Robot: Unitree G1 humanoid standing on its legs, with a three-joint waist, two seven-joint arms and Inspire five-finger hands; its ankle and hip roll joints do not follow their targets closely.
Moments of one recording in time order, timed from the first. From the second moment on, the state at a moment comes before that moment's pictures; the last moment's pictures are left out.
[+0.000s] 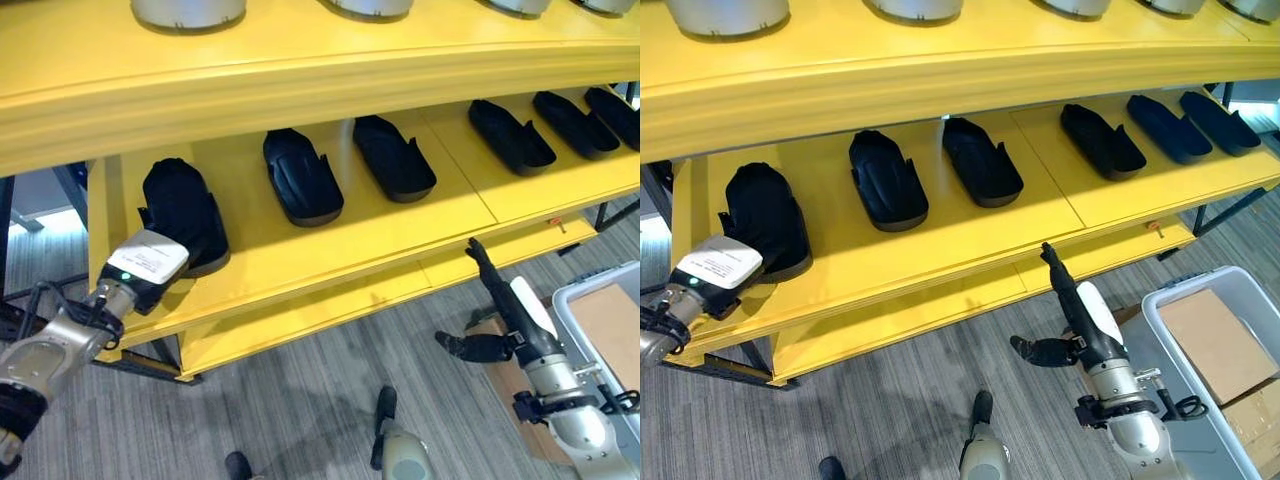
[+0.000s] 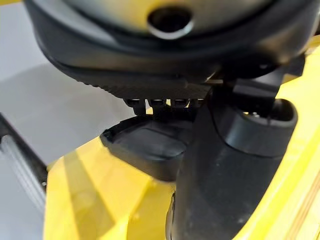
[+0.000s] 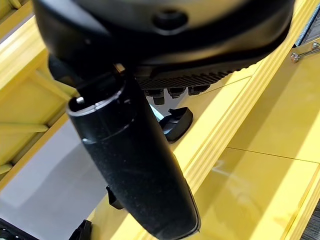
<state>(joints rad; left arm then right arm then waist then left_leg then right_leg) -0.27 1.20 -0.38 0.42 0.87 -0.18 0.26 0.31 -0.59 -0.03 -0.26 -0.10 -0.22 -0.06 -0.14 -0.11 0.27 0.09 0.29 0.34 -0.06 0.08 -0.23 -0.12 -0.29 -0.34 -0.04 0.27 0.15</state>
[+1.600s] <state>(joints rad) 0.21 0.59 0.00 -0.19 0.56 -0.15 0.27 0.31 -0.56 -0.05 -0.27 -0.11 -0.16 -0.07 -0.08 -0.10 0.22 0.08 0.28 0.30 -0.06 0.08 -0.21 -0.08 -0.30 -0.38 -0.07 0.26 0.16</state>
